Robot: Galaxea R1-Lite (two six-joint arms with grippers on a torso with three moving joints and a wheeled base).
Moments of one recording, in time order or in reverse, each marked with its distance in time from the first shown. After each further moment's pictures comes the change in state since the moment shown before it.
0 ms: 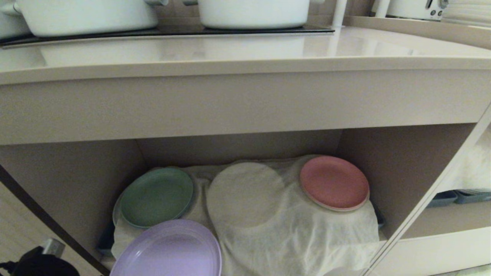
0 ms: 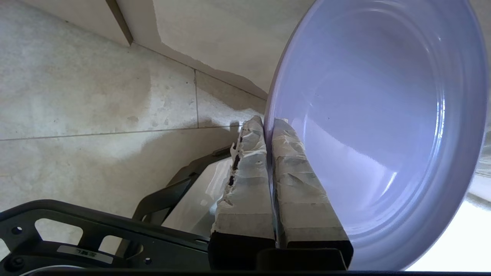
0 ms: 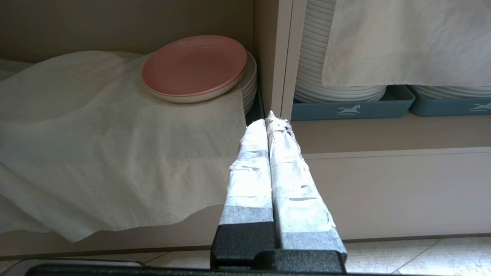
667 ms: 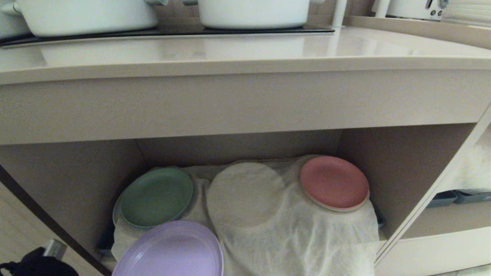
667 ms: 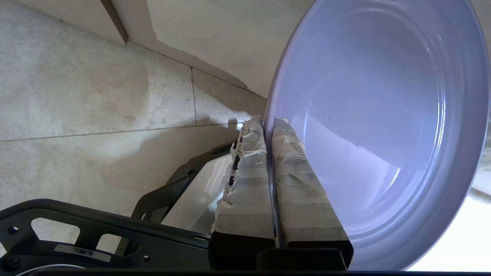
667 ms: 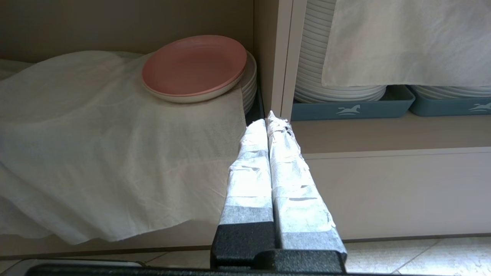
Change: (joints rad) left arm -0.021 -0.003 0.000 0.001 -0.002 -0.005; right arm 0.000 0.000 0.000 0.000 0.000 0.000
